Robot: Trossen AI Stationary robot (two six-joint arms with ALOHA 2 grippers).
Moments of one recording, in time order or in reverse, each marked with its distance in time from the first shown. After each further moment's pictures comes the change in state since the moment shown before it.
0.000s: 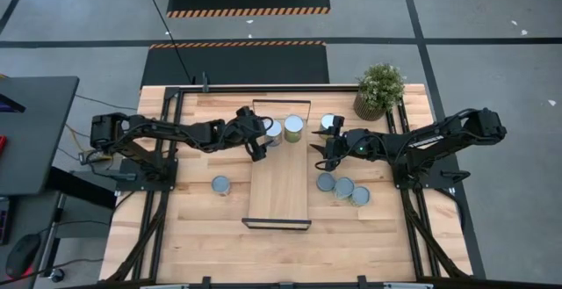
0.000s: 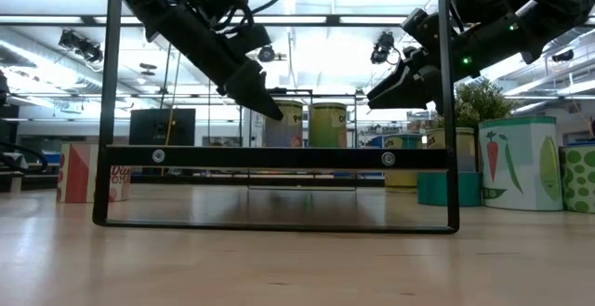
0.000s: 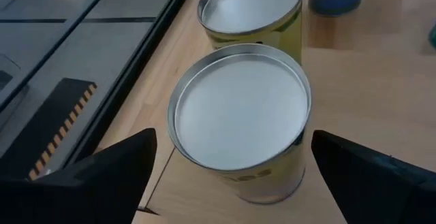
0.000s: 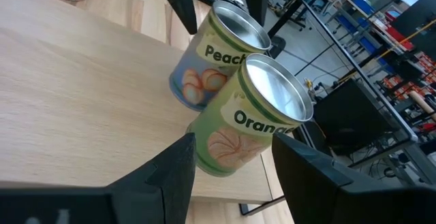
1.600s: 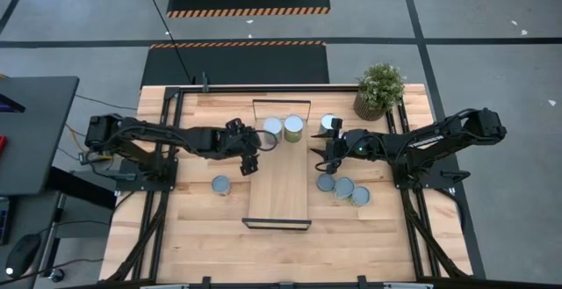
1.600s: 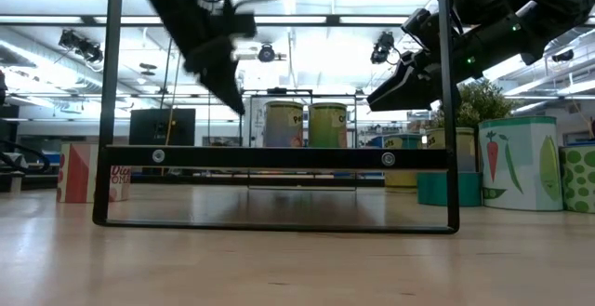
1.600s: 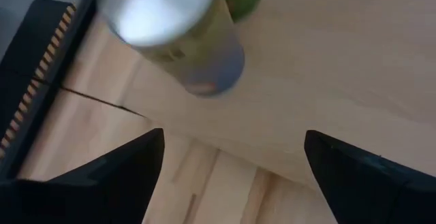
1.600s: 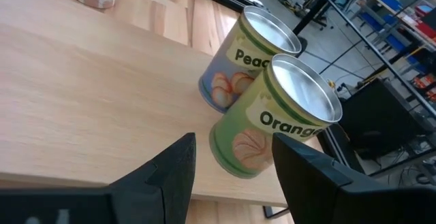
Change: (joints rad) left arm -0.156 -0.033 0.163 -0.579 -0.065 -0.282; right arm 0.000 0.000 0.000 -0.027 -0.074 0.042
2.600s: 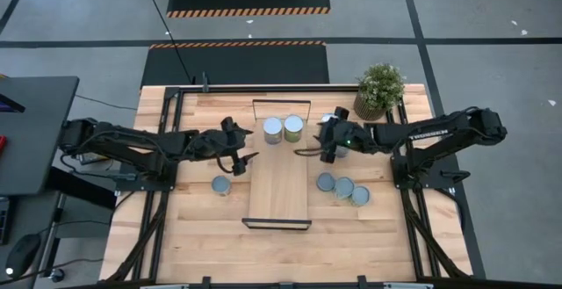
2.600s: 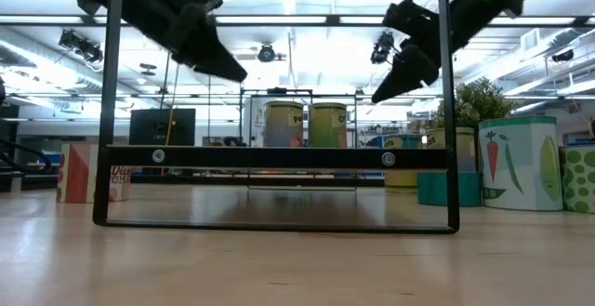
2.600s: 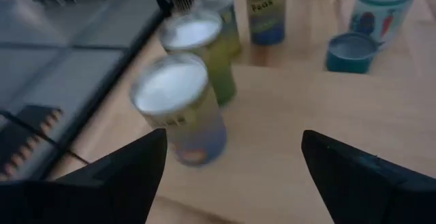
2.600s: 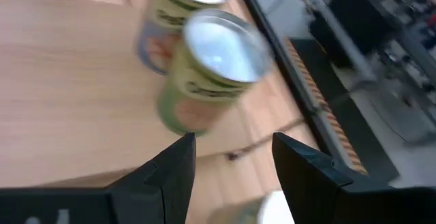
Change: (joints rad) left arm 0.000 -0.298 -0.336 0.542 0.065 0.200; right arm -0.015 -0.006 0.292 -0.572 0.209 0.271
